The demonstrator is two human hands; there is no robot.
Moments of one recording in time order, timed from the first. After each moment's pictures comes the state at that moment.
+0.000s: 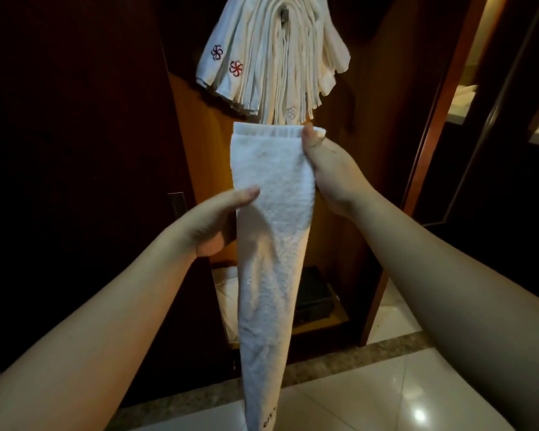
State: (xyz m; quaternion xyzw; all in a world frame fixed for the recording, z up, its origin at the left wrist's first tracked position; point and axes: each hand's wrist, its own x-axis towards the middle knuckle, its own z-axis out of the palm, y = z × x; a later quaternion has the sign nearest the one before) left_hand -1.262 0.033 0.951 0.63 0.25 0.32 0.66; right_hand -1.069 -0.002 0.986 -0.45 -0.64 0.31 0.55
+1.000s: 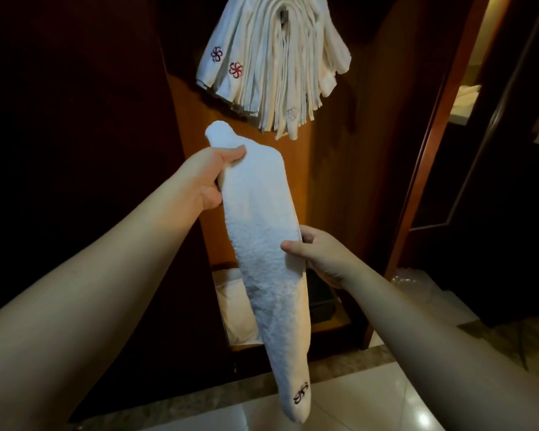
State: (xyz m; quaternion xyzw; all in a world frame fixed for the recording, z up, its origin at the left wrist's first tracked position) left_hand -1.240 0.081 0.998 0.45 0.45 0.43 0.63; right_hand -1.054 0.002 0.864 -0.48 -0.55 0.51 0.46
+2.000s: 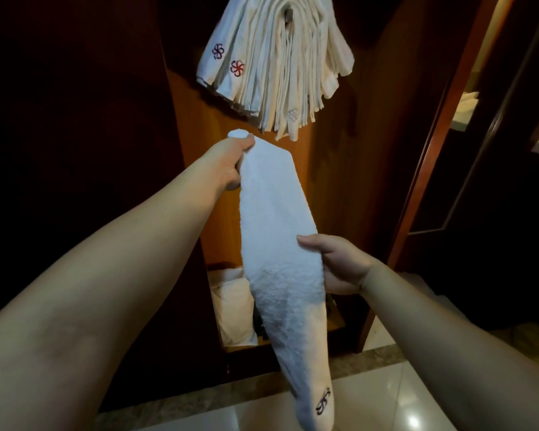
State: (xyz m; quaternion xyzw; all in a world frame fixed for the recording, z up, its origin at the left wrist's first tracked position) left_hand -1.204 0.122 1.005 0.41 0.48 0.43 0.65; right_hand -1.041 -0.008 0.884 -0.31 -0.40 0.77 0.40
